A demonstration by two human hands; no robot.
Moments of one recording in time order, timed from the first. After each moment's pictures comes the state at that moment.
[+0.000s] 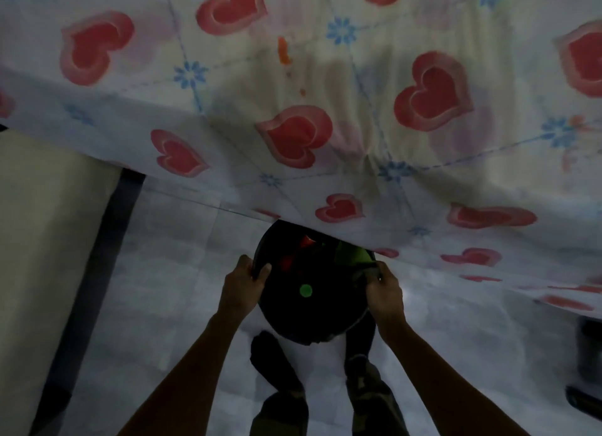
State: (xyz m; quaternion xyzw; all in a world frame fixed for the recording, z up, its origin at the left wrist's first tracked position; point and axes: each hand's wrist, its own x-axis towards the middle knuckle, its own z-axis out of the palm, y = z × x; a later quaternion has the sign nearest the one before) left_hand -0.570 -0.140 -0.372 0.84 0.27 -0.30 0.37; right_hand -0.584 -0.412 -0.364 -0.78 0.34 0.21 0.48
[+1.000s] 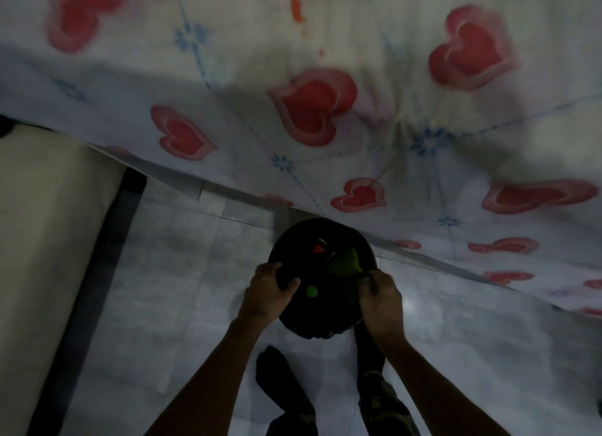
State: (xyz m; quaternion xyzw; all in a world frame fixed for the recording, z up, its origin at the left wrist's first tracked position) left_hand -0.577 -0.142 -0.448 0.87 0.16 -0.32 0.34; right_hand -0.603 -0.385 -0.402 -0.85 0.27 0.16 0.43
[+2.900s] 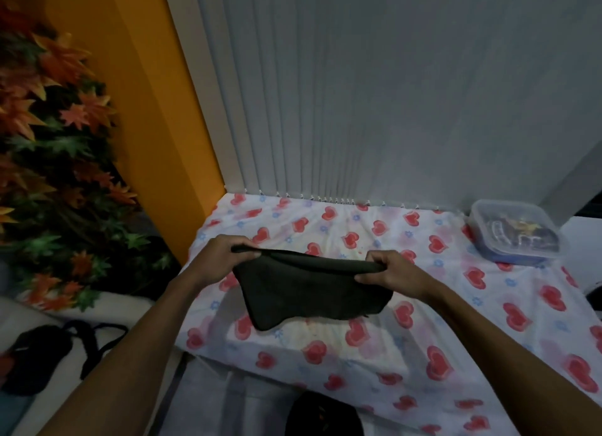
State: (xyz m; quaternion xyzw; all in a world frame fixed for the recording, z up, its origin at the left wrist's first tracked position) left_hand -0.314 -0.051 0.202 0.90 -0.15 -0.09 0.40; right_hand -0.362 -0.441 0.186 -0.89 -0.06 0.18 0.42
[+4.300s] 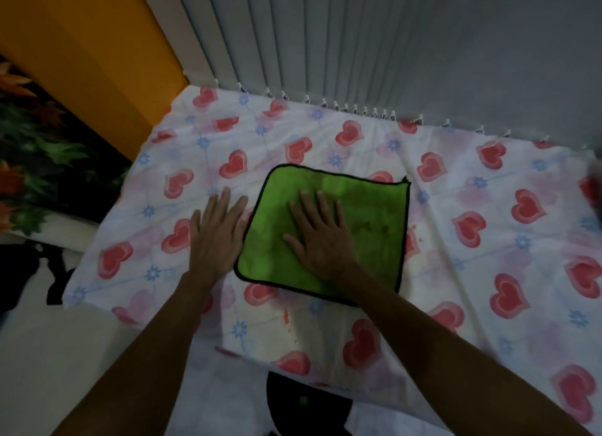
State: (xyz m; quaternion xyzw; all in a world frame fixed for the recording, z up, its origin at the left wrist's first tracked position) left_hand -0.215 -0.102 -0.078 0.99 0.01 0.02 0.10; right_hand -0.202 -0.342 -0.084 -0.97 -0.20 0.00 0.10
